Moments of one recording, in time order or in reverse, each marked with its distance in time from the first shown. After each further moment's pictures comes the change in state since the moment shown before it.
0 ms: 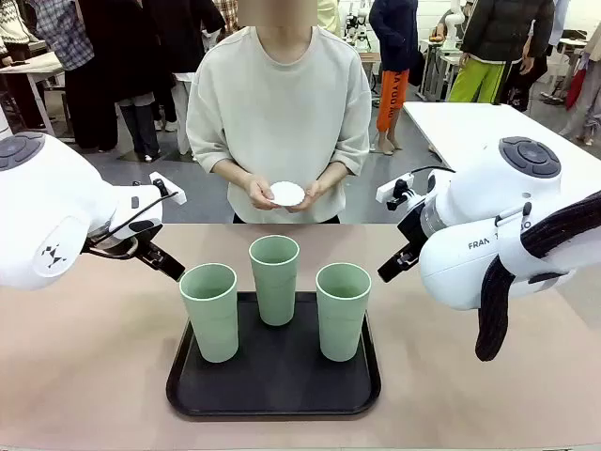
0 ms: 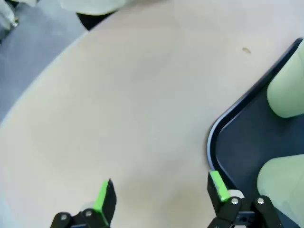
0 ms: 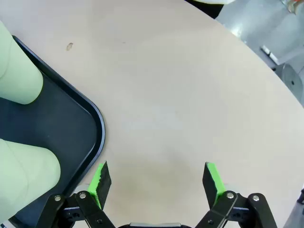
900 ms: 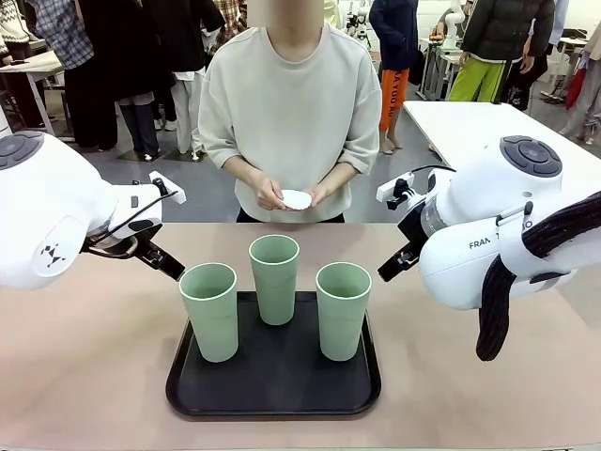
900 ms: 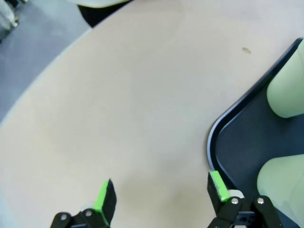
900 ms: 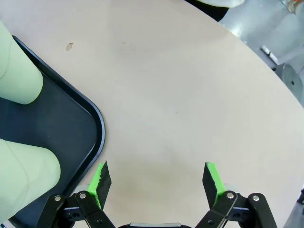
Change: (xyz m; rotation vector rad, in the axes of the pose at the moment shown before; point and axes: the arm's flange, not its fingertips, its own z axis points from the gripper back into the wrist) left arm 0.000 0.000 0.000 0.000 0.000 0.000; right arm 0.000 0.000 0.000 0.000 0.000 0.000
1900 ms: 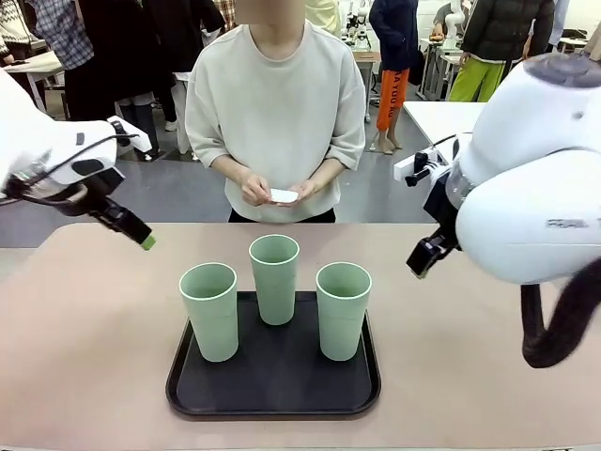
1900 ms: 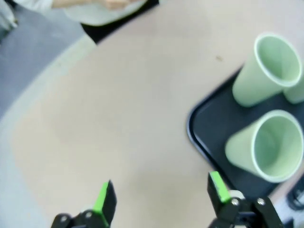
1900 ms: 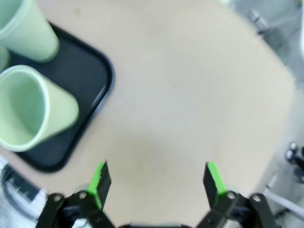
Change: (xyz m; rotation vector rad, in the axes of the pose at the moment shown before) left arm 0.007 0.006 0.122 -0.038 0.025 0.019; right arm -0.004 0.021 0.110 -0.073 0.212 -0.027
